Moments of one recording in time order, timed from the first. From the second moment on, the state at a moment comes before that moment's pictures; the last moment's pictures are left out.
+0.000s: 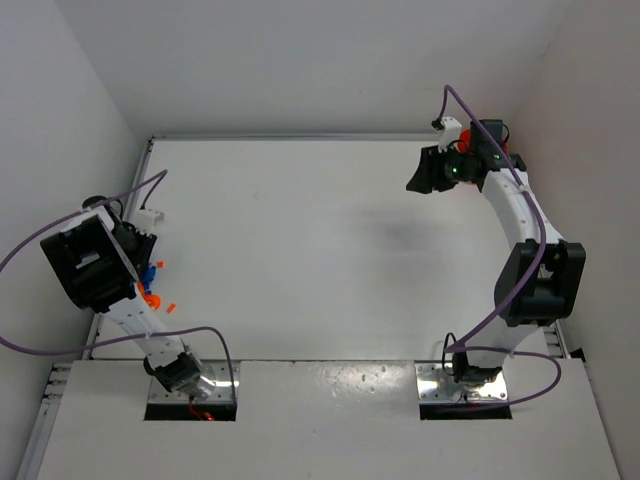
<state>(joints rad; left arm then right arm) 0.61 1.89 1.23 -0.73 0.15 0.93 -0.04 1.68 1.42 -0.58 -0.63 -0.17</state>
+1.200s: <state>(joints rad) -0.52 1.36 1.12 -0.51 0.45 0.30 0.34 1.65 1.11 -0.09 -1.03 0.64</state>
